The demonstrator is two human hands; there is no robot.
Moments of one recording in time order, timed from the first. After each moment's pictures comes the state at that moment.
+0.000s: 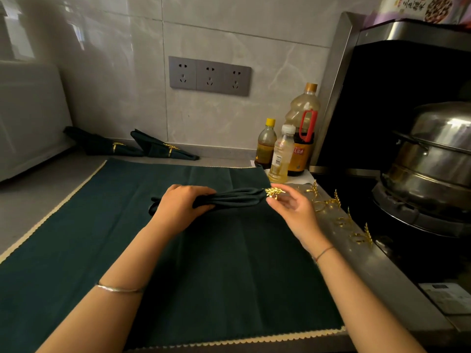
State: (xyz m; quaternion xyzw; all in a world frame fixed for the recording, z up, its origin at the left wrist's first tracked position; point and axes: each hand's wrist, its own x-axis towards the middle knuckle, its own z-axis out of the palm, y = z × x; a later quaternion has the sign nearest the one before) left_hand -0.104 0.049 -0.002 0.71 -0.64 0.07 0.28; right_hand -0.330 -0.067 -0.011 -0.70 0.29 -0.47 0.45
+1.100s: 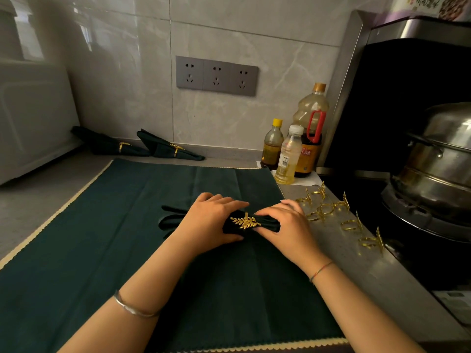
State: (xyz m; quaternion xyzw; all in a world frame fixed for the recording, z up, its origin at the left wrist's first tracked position) left_hand -0.136 0.047 -0.009 0.67 -0.72 0.13 0.17; right_hand -0.314 -0.051 -0.026 -0.89 0.24 -0.38 0.01
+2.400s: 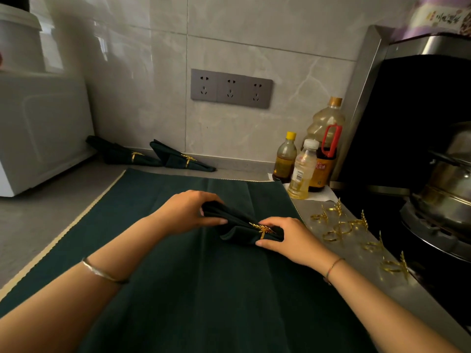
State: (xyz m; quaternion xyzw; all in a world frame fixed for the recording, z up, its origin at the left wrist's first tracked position) left_hand -0.053 0.045 0.017 0.69 -0.69 -0.02 0.21; right_hand -0.291 -0.065 -0.006 -0.92 0.31 -0.16 0.18
